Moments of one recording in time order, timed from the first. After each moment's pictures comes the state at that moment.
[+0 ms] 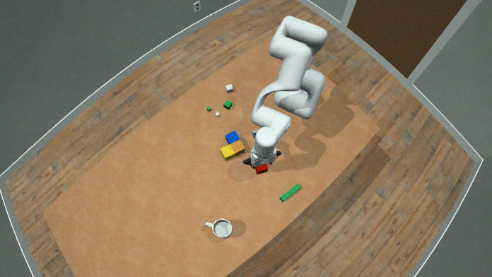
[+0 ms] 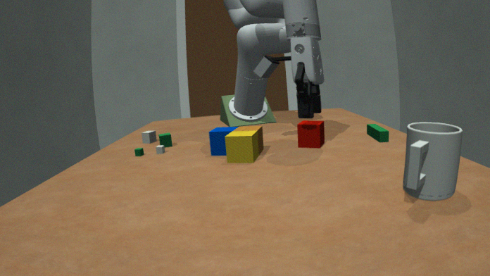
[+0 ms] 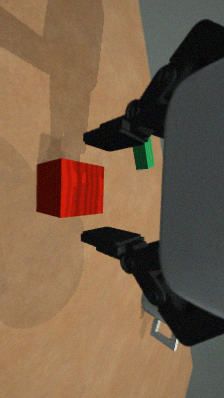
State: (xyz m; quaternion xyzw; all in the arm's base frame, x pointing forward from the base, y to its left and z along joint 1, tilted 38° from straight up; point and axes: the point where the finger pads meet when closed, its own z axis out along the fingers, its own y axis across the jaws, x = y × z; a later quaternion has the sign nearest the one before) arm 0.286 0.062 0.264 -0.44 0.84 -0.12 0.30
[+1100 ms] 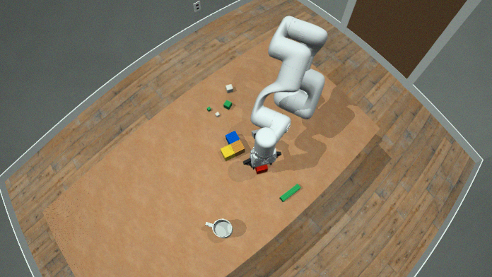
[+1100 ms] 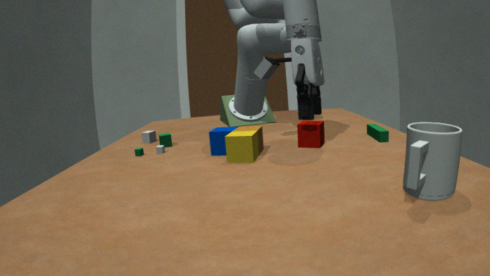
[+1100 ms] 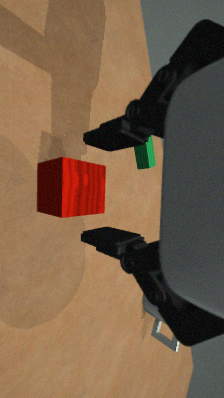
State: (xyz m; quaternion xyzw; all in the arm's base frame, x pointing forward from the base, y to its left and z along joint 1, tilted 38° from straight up) arm 0.289 0.062 0.262 -0.44 0.84 -0.12 0.30
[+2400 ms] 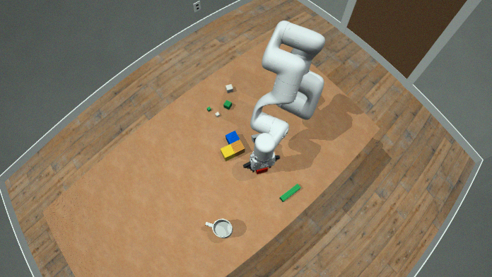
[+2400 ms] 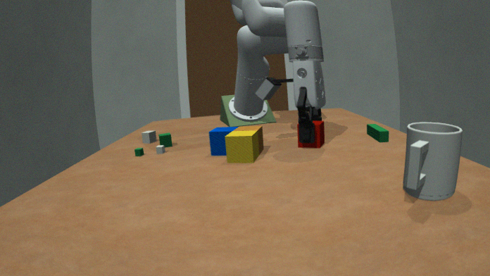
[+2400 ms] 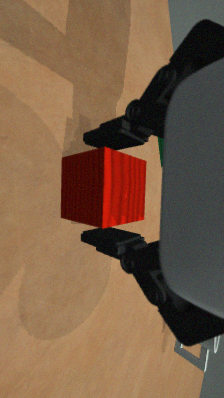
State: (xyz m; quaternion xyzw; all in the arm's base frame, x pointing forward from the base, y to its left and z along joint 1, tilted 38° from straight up) arm 0.316 0.065 0.225 -0.44 0.84 -0.12 0.30
